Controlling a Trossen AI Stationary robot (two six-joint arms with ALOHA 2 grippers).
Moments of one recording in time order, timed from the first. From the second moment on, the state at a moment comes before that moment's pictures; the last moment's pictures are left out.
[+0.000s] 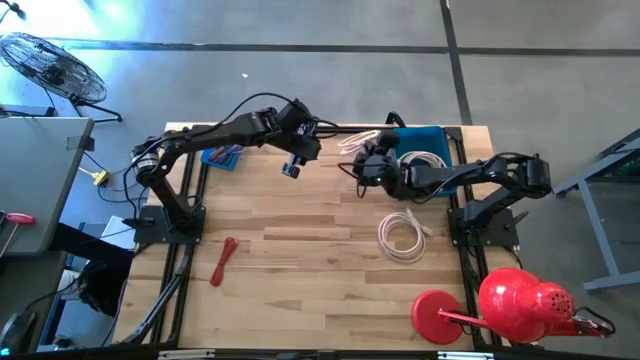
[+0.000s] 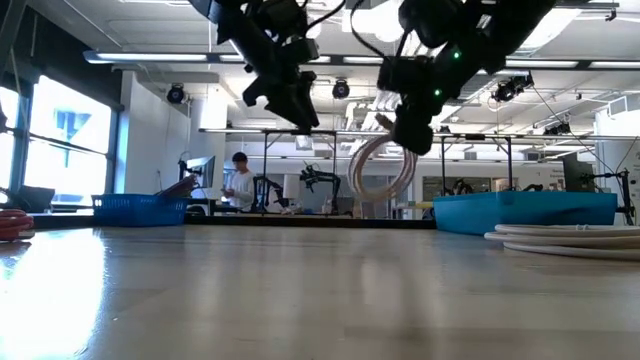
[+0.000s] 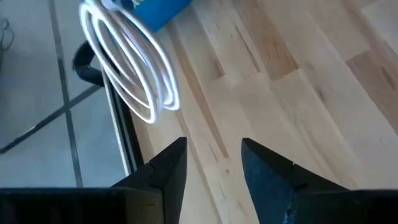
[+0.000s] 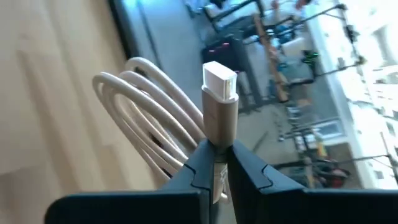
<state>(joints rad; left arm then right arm) 0.44 1.68 1.44 -0.58 0.12 0.91 -0.18 1.49 0.82 0.13 0.95 -0.60</state>
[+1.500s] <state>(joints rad) 0.44 1.67 1.44 -0.74 0.12 0.84 -0.49 1.14 0.80 -0.74 1.01 0.06</state>
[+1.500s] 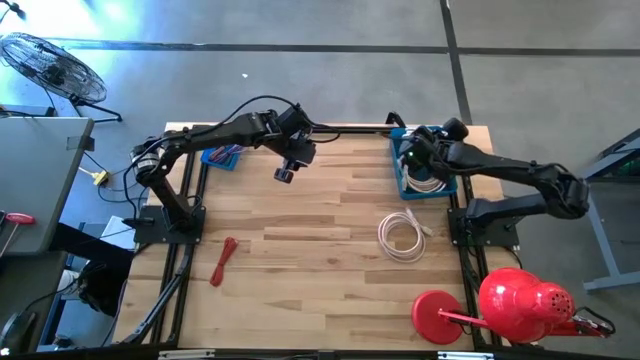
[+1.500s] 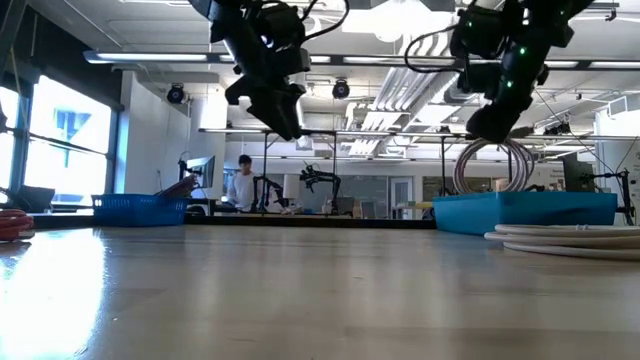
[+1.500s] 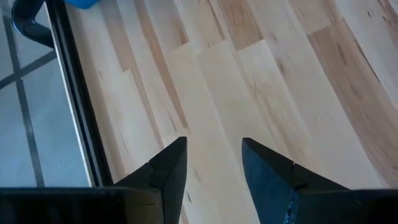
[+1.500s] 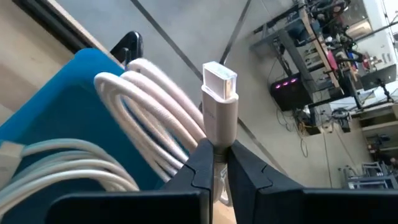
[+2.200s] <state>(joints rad) 0.44 1.67 1.44 -0.76 0.17 0.83 -0.44 1.14 0.52 -0.26 0.83 -0.04</state>
